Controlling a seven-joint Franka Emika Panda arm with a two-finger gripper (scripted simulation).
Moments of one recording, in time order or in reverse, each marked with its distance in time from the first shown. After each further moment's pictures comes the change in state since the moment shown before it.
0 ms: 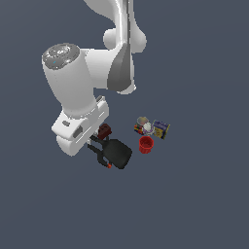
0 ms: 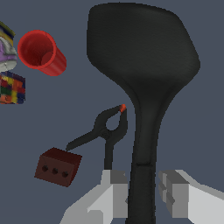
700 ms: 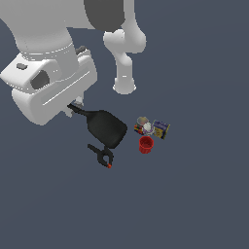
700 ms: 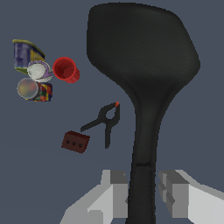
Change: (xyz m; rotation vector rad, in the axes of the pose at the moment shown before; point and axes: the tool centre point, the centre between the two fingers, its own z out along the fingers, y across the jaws) arm -0.019 0.007 -0.141 -0.001 0.001 0.000
